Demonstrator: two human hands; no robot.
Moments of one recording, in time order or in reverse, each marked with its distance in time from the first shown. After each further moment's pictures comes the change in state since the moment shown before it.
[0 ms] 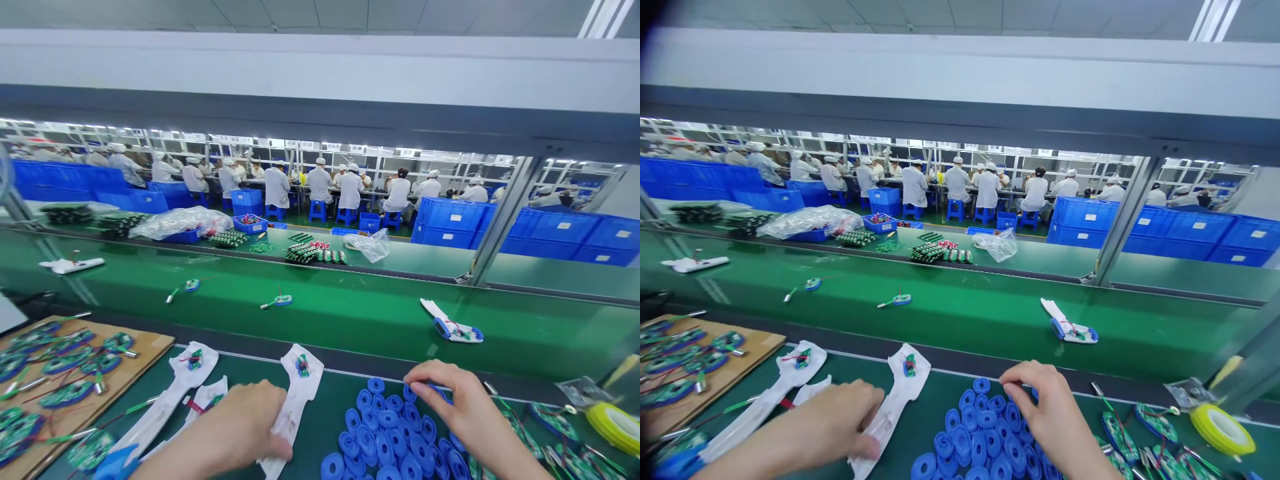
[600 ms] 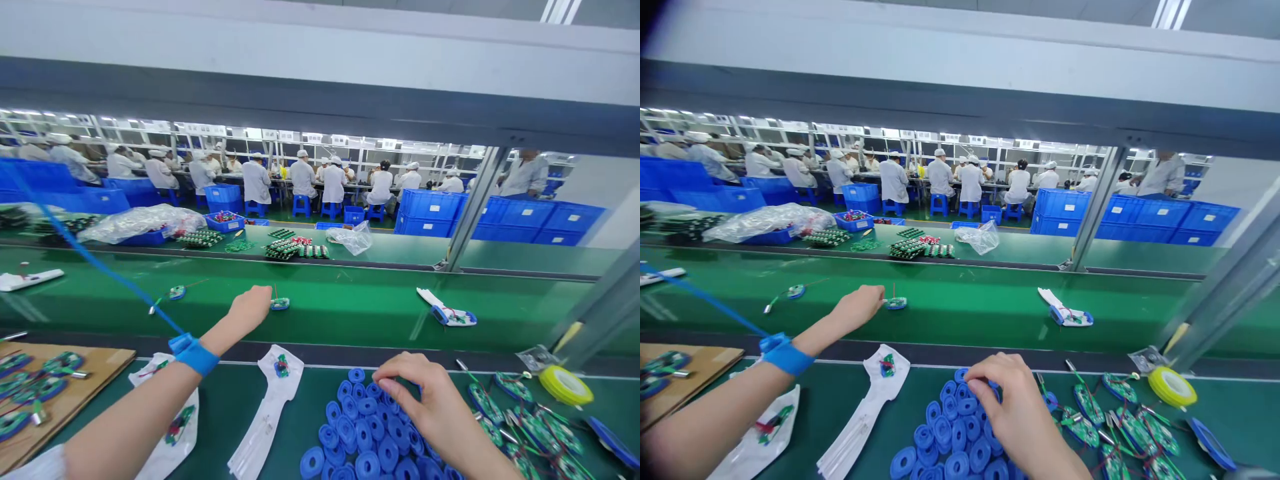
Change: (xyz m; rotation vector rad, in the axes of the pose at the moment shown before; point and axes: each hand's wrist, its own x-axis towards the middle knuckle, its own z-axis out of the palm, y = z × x) left_hand 0.120 -0.028 -0.051 -0.107 0.315 -0.115; right_hand -0.006 -0.025 0.004 0.068 0.061 -0.019
